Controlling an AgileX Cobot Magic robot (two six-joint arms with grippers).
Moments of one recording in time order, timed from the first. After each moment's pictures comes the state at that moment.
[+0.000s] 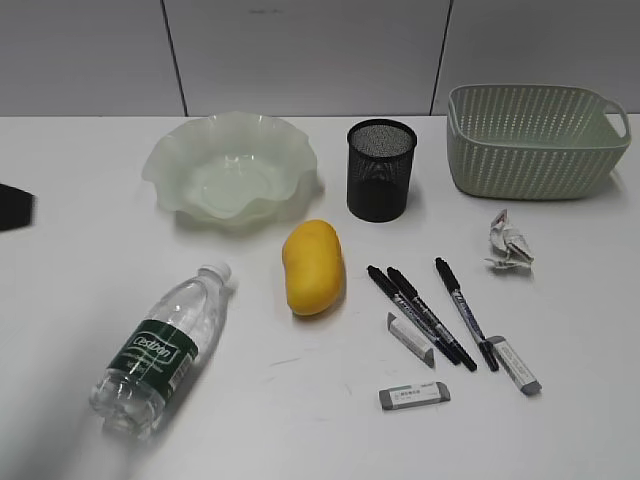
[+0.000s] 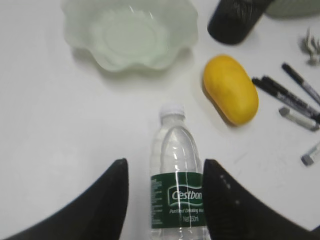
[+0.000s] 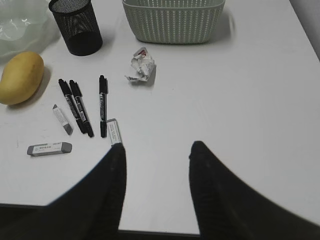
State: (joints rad) left arm -0.16 1.00 -0.64 -0.62 0.58 0.56; right arm 0.14 -0.01 -0.51 0.02 1.04 0.07
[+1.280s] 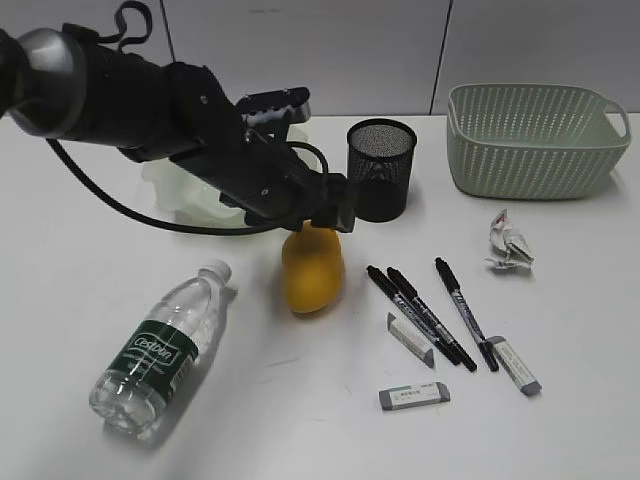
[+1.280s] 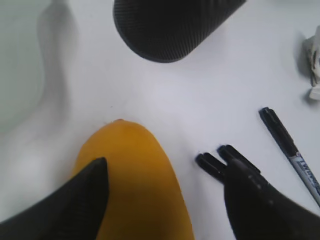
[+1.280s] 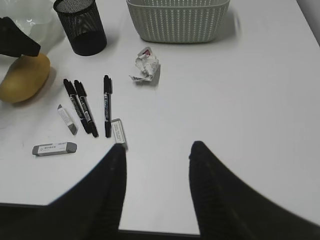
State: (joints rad) left arm -0.62 2.05 -1.35 -0.52 0.37 0.12; right arm 0.14 -0.01 -0.51 0.04 1.04 0.07
